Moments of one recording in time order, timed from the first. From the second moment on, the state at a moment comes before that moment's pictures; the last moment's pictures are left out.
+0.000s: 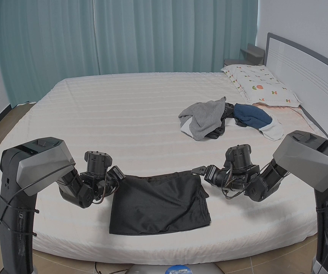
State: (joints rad) left arm -0.28 2.44 -1.03 -0.83 0.08 -0.89; right arm 0.41 2.41 -1.12 -0.74 0.15 0.79
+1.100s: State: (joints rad) left arm -0.27 2.44 -1.01 -0.84 0.08 -0.89; right arm 0.42 2.51 -1.26 -0.73 0.13 0.72
